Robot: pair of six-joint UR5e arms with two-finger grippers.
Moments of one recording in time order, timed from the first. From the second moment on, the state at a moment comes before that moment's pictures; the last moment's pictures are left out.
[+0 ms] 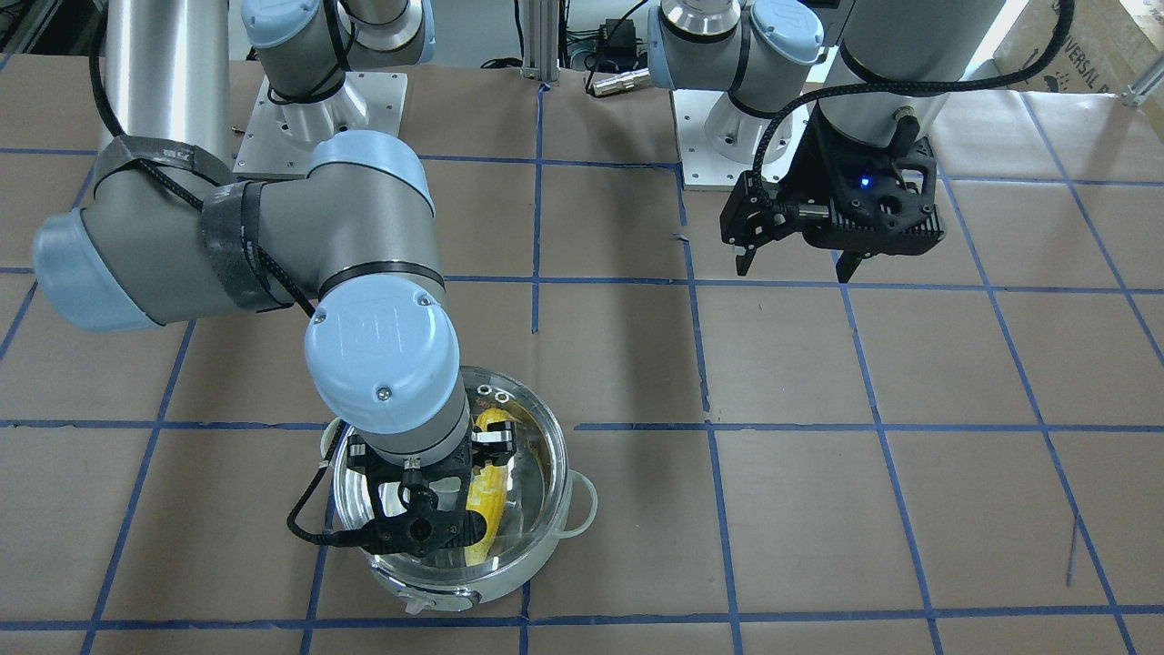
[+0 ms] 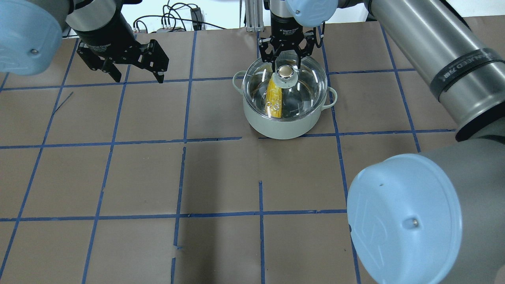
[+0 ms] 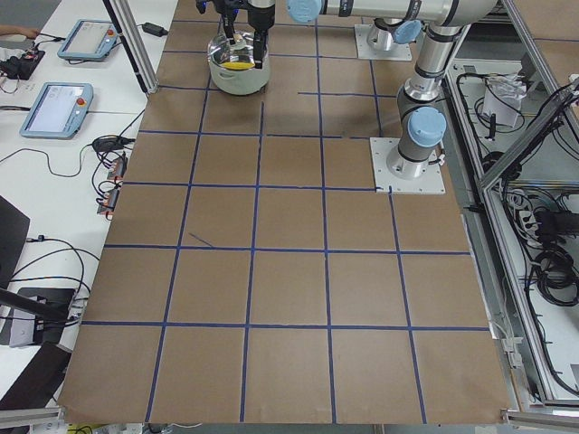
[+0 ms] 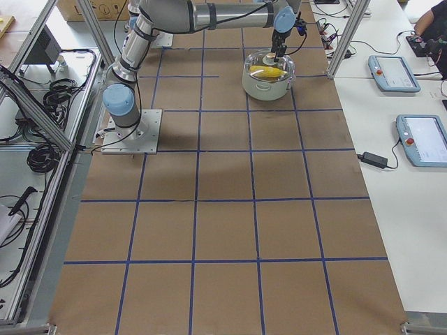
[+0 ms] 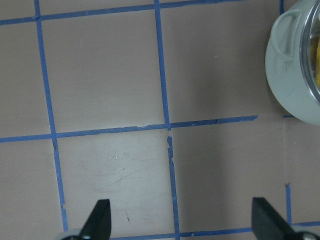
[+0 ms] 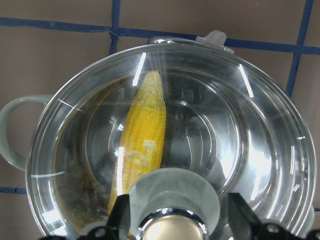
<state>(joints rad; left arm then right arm) -1.59 -1.64 -1.49 -1.52 1.58 0.06 1.80 -0.93 1.02 -1.57 -1.58 0.13</state>
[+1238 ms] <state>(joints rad) -1.59 -1.64 -1.49 -1.52 1.58 0.06 1.61 -1.26 1.13 -1.40 -1.57 0.01</state>
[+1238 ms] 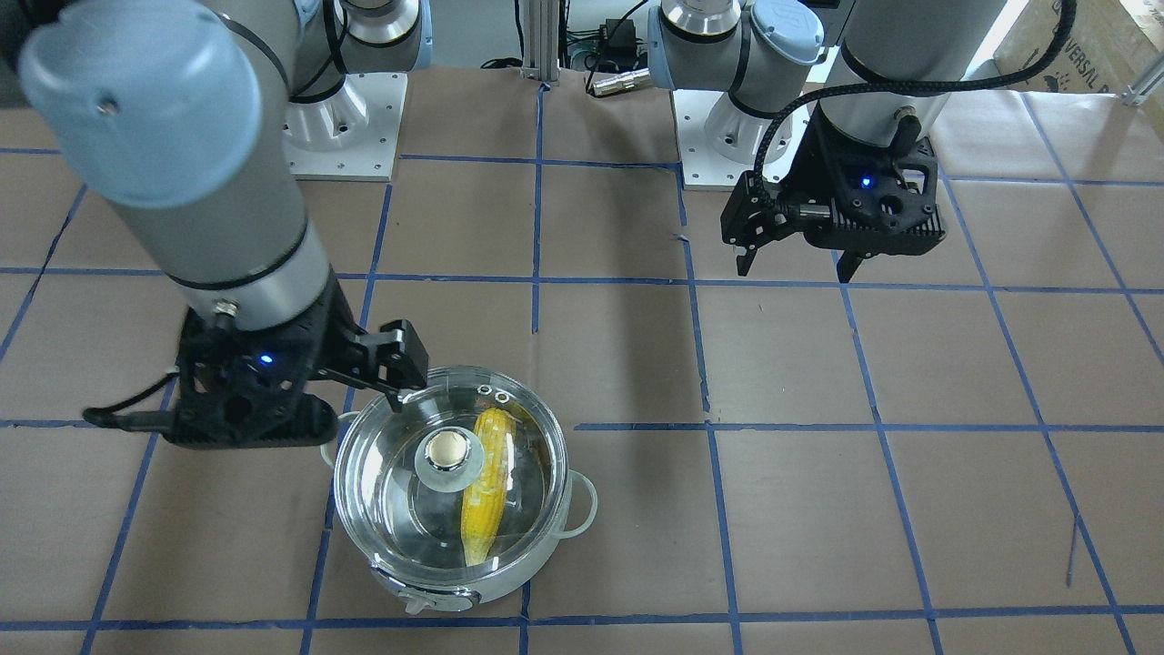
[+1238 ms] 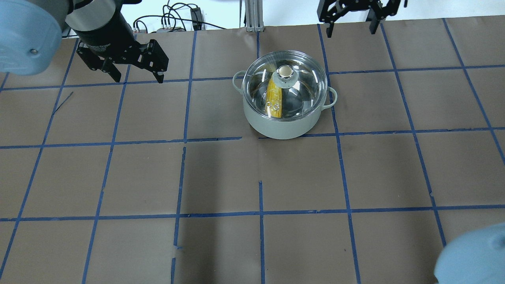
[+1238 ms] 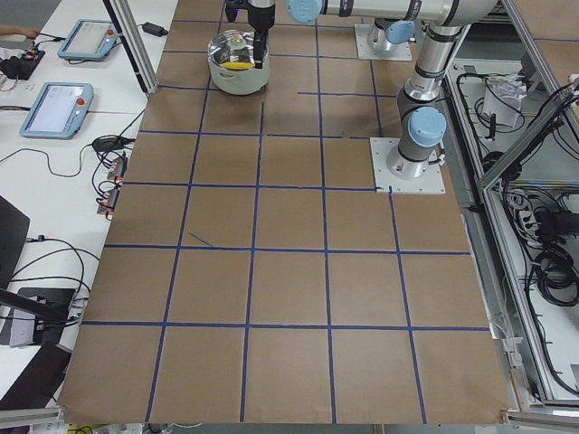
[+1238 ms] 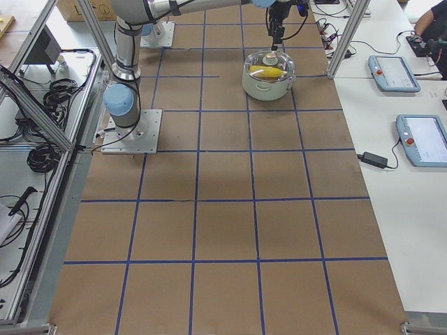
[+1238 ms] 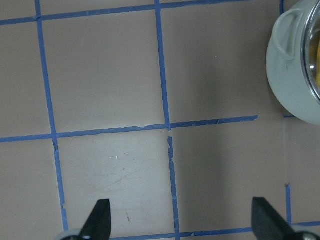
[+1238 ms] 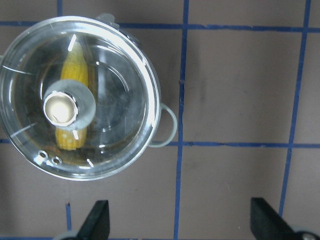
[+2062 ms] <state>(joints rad) -1.59 -1.64 -1.49 -1.52 1.58 0.06 1.57 -1.39 1.33 -1.40 -1.58 0.01</state>
